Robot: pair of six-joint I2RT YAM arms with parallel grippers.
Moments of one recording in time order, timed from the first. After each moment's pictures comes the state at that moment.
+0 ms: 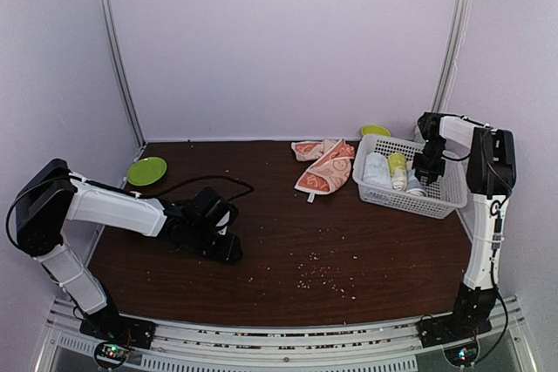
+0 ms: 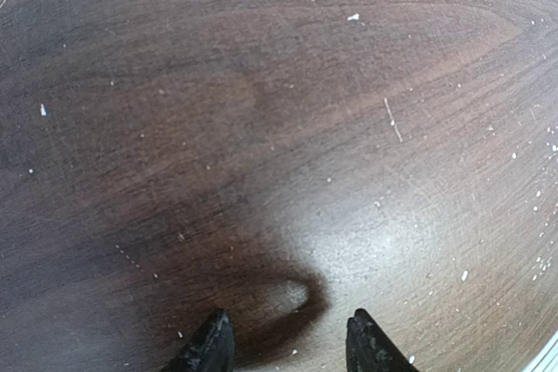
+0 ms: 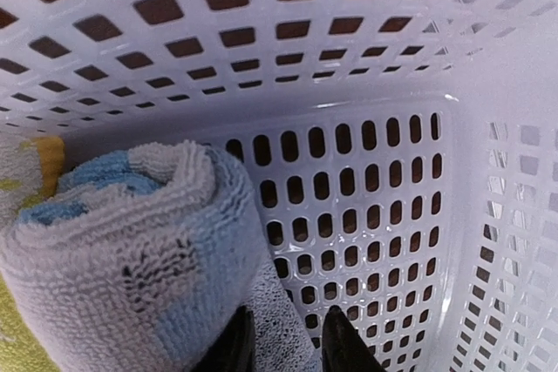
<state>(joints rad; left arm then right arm) -0.85 1.63 0.80 -0.24 0.03 -0.55 -0.06 2.25 1.89 -1.02 0.13 0.42</state>
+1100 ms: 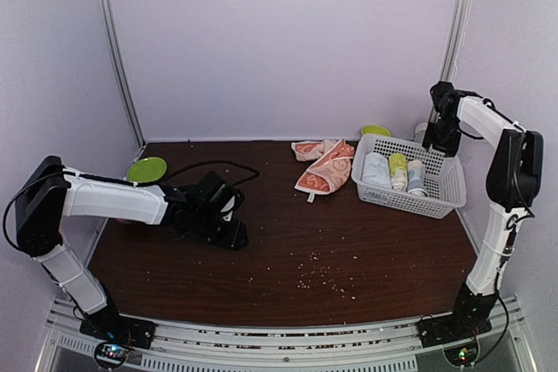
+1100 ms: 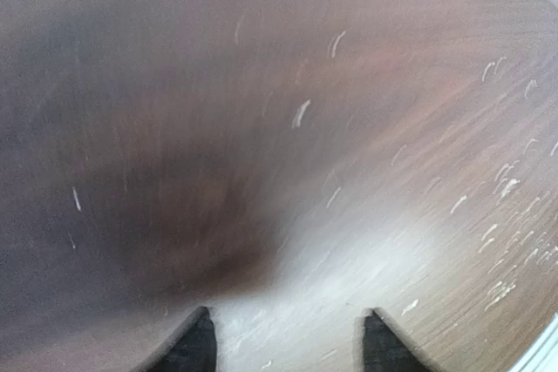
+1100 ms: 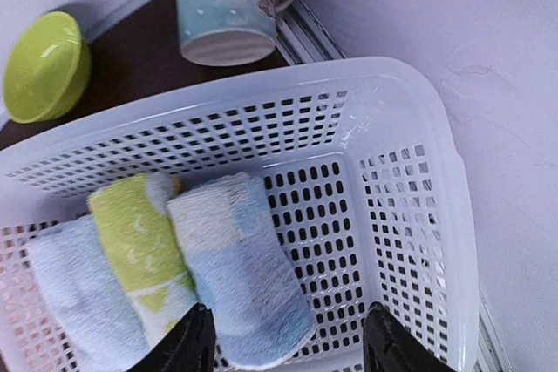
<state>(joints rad) -0.85 1.62 0.92 -0.33 -0.01 -0.51 -0.04 1.97 1.85 -0.99 0.27 0.47</state>
